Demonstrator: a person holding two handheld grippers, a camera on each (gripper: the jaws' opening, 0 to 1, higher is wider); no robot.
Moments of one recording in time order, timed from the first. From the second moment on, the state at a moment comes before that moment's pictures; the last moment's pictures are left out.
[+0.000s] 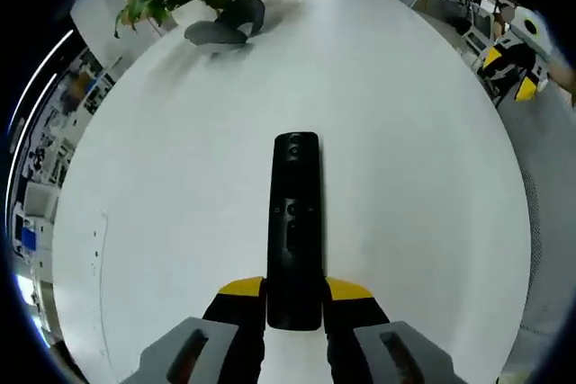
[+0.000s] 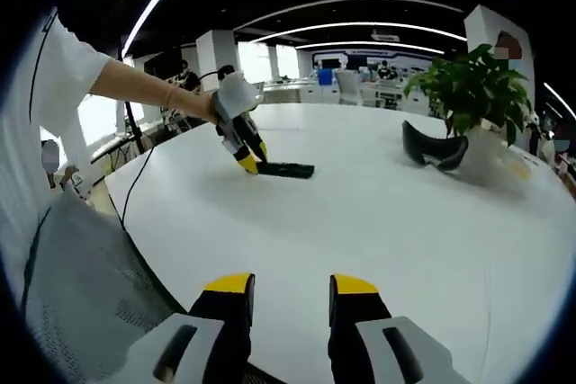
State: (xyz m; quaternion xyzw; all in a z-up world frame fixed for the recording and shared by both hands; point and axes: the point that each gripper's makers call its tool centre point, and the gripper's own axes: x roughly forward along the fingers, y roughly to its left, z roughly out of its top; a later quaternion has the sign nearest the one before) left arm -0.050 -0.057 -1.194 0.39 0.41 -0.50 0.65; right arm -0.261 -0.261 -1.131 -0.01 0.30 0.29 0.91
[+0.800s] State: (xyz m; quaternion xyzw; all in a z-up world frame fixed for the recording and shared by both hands) left arm -0.148 -0.053 -1.196 0.33 0.39 -0.51 0.69; right arm -0.266 -0.255 -1.135 0.00 0.31 0.31 0.90
